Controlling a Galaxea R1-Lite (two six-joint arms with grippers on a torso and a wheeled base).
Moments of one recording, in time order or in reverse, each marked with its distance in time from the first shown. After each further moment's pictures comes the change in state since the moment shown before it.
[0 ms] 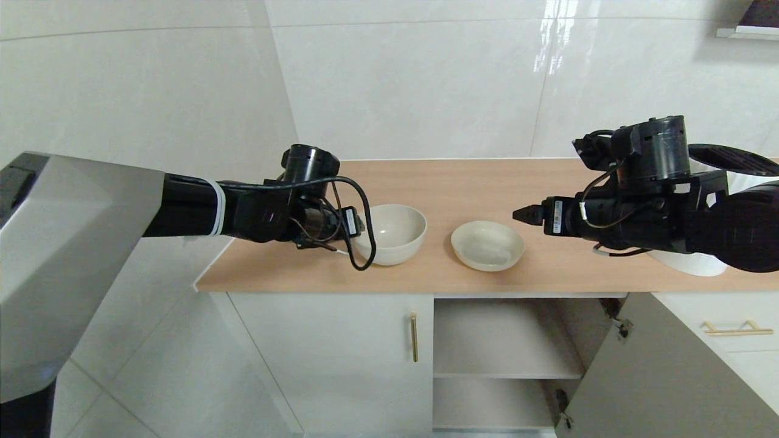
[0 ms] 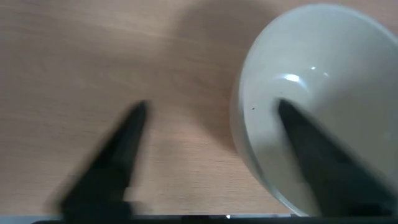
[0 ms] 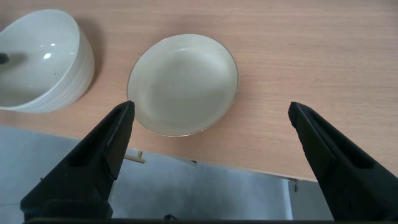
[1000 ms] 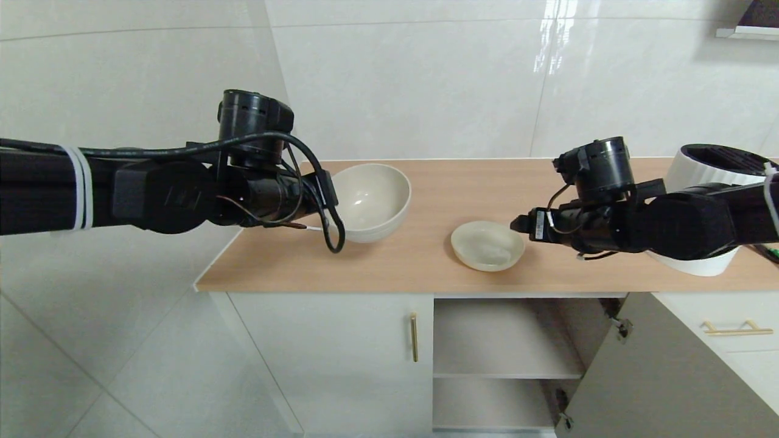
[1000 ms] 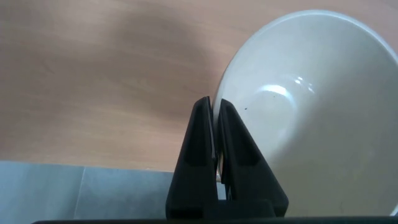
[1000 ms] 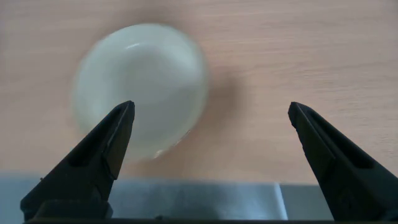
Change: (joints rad) left arm -0.021 -0.279 0.168 -0.052 0.033 -0.048; right arm -0.005 0.166 -0.138 0.095 -0.158 0.080
